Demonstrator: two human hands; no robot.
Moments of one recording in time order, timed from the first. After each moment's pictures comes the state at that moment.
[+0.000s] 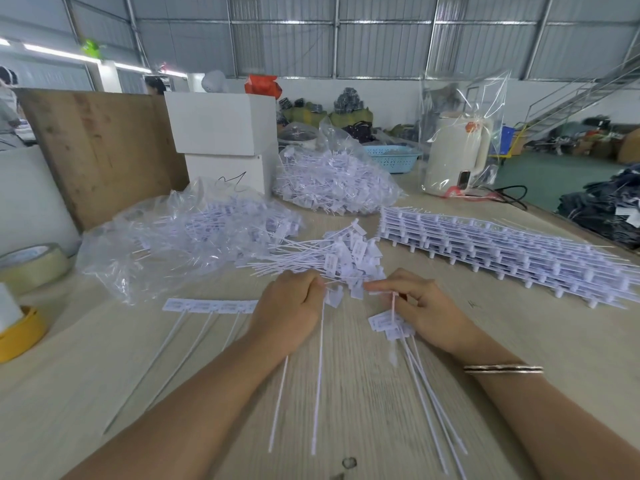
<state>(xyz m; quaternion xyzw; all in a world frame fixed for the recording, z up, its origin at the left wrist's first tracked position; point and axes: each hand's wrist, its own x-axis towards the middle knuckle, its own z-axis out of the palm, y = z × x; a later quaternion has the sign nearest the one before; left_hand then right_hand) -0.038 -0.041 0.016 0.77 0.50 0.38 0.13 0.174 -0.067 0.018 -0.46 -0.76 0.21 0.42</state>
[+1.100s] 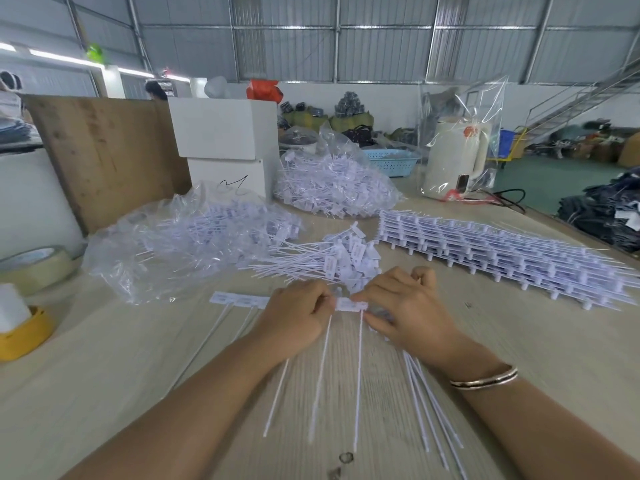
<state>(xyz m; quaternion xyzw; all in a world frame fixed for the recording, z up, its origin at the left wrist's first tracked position) -0.036 -0.045 0.015 0.83 0.47 0.29 0.10 0.156 -0.075 0.020 -0.45 -0.82 -0.21 0.28</state>
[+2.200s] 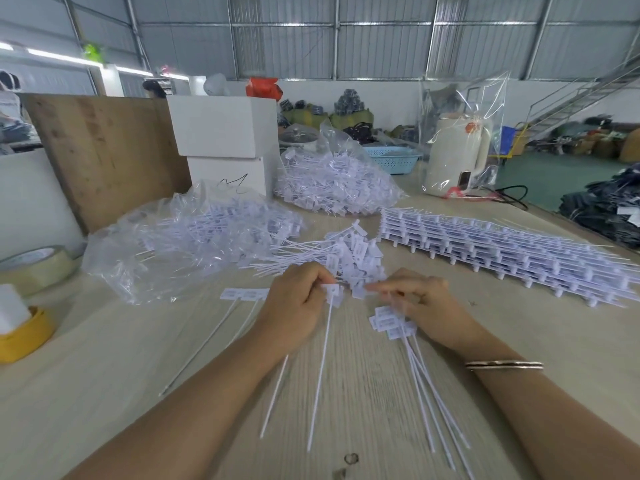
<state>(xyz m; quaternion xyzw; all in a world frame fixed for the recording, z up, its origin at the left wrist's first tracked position) -0.039 -0.041 0.016 0.79 0.41 0.43 0.17 0.176 -0.072 0.021 -0.49 -0.76 0.18 0.39</state>
